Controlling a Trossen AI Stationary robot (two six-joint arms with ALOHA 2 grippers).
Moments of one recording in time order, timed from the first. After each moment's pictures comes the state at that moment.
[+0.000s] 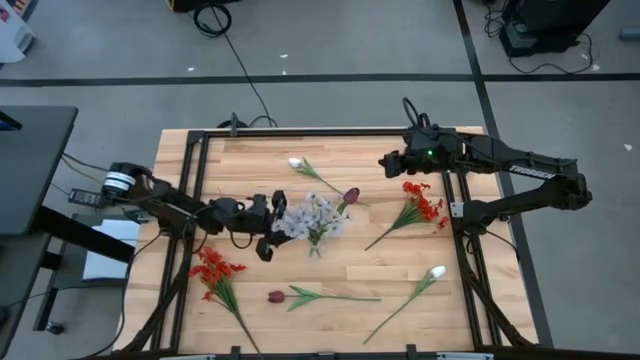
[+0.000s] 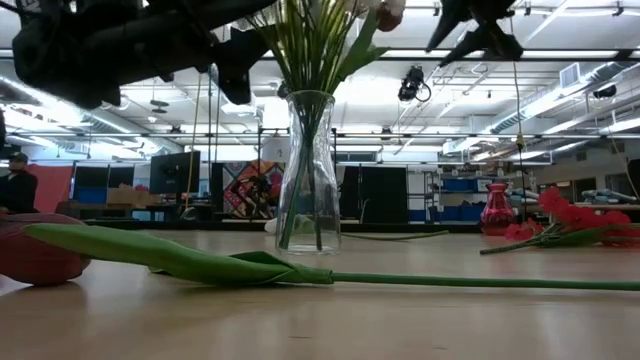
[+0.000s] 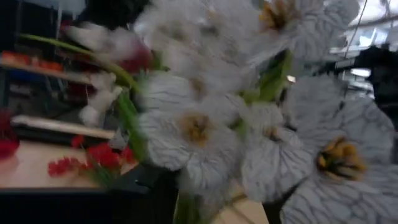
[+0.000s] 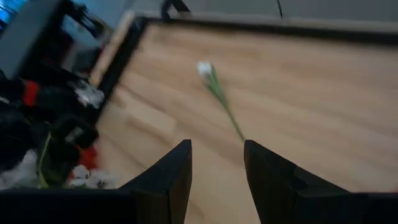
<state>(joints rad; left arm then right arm) -0.15 1.48 0.39 1.33 -0.01 -0.25 -0.21 1.09 1.20 -0.84 0.19 0.95</state>
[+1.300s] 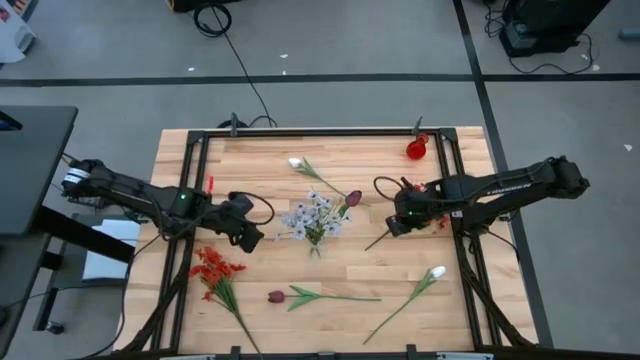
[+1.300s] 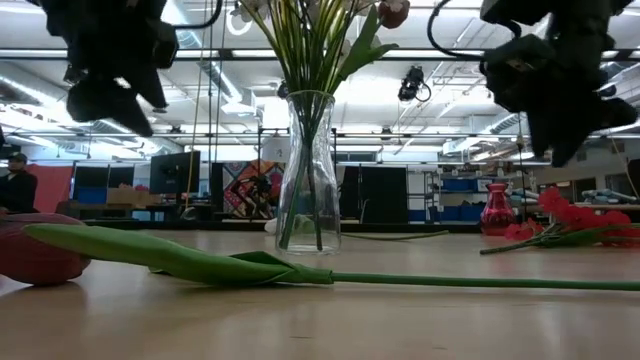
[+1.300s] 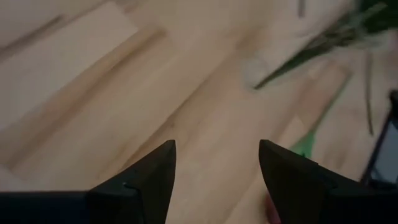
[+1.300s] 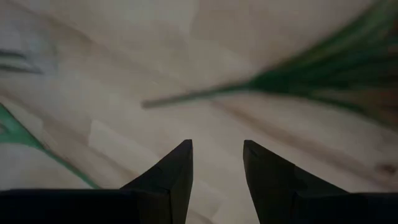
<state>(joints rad) -0.26 0.97 0.71 -0.64 -0.18 -1.08 0.07 1.12 0.77 -0.90 -0.08 1.28</state>
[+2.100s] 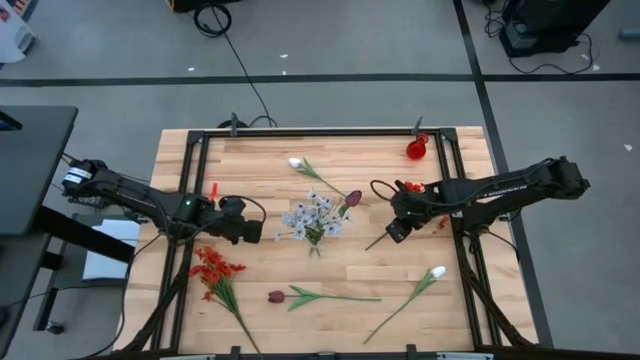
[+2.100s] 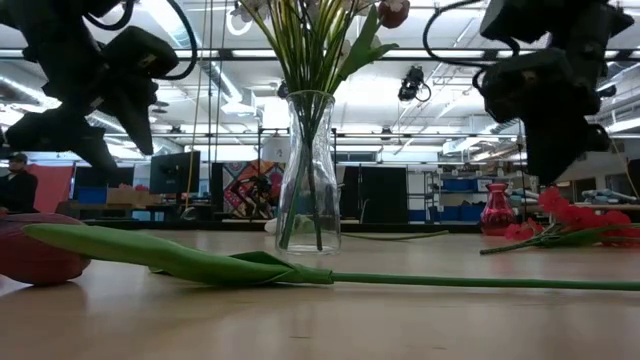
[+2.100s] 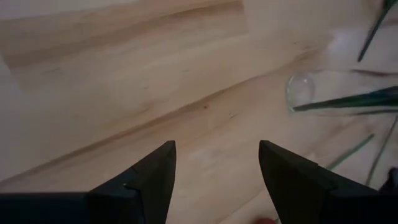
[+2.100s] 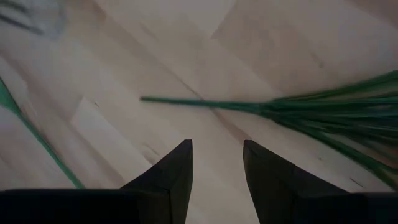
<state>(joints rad) -0.26 0.98 0.58 -0.59 -0.19 -1.53 0.05 1.12 0.67 -0.74 -0.08 0.99</state>
